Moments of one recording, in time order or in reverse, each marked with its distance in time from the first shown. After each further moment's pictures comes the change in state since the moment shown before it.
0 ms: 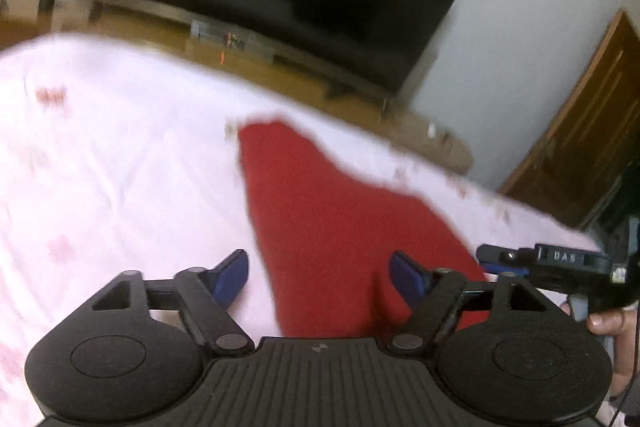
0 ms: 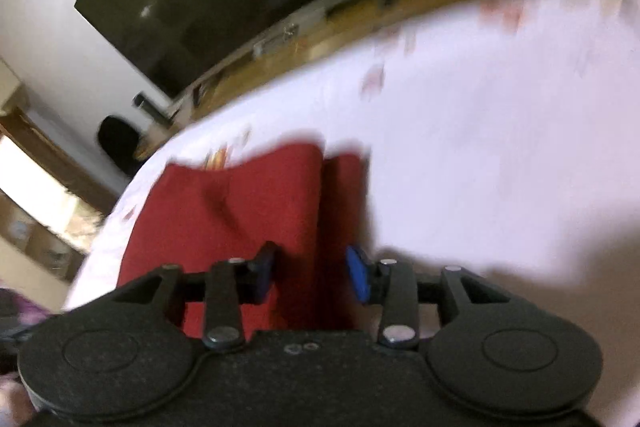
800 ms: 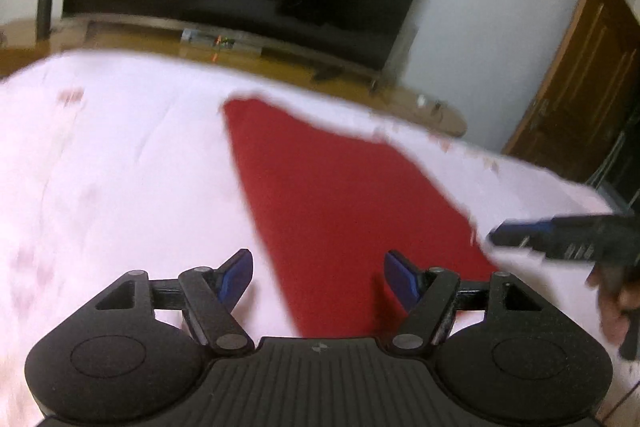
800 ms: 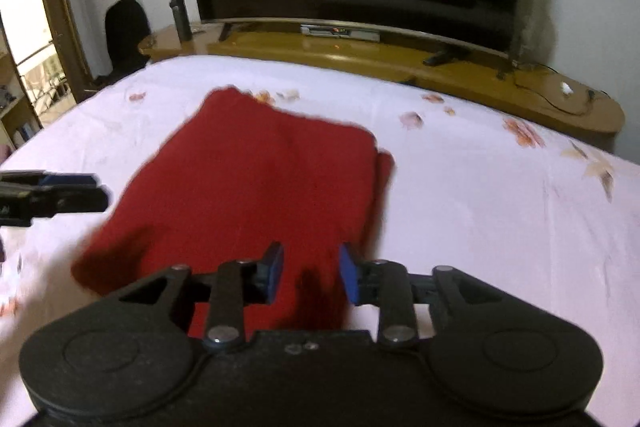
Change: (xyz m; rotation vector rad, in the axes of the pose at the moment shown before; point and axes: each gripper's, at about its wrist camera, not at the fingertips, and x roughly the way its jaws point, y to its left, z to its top) left arm -0.051 -0.026 -0.057 0.099 0.081 0.053; right arm -0.036 0.081 -0.054 -0.483 0.052 -0.177
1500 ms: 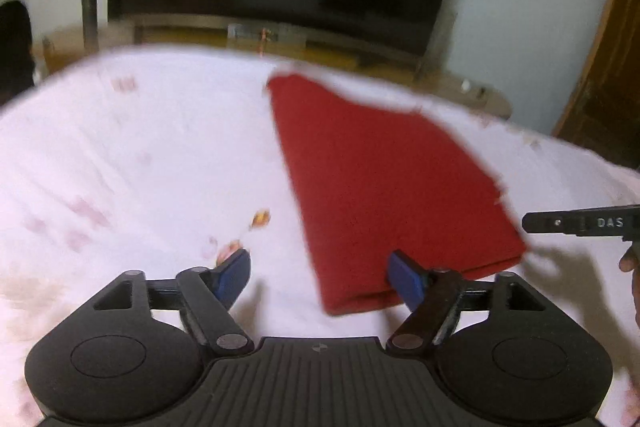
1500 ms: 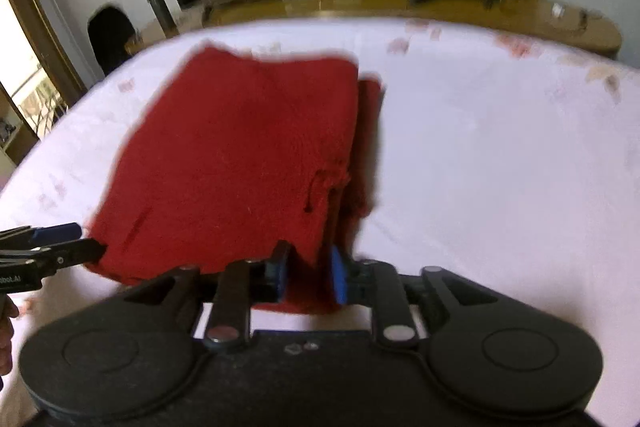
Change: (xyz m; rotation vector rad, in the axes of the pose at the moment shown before) left arm -0.043 -0.034 -0.023 0.022 -0.040 0.177; right arm -0.002 -0.015 -0.026 0.142 0.061 0.068
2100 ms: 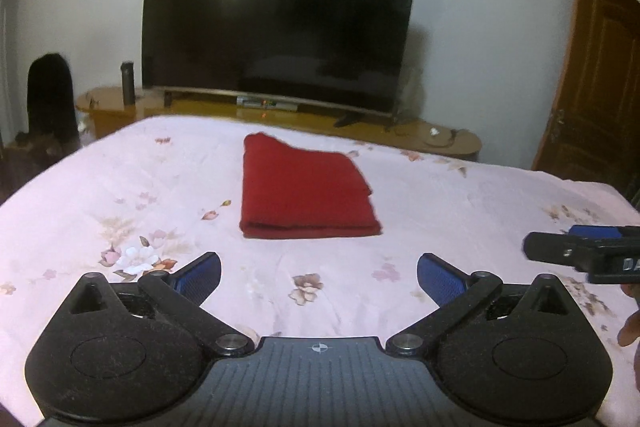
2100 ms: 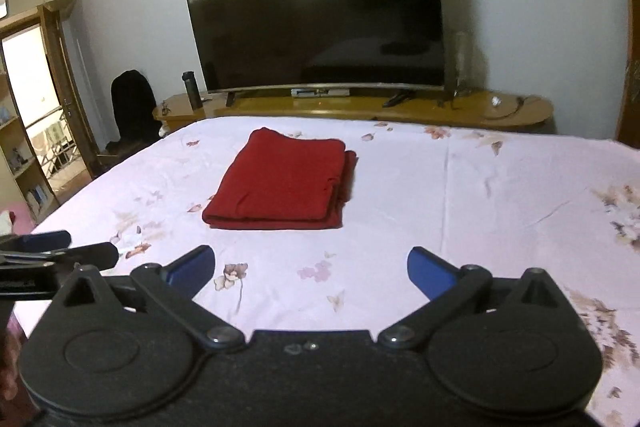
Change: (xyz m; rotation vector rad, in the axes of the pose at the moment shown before) left arm -0.238 -0.144 -0.086 0.021 -0.170 0.095; right arm -0.272 0.046 -0.133 -0.057 -0.270 -0.060
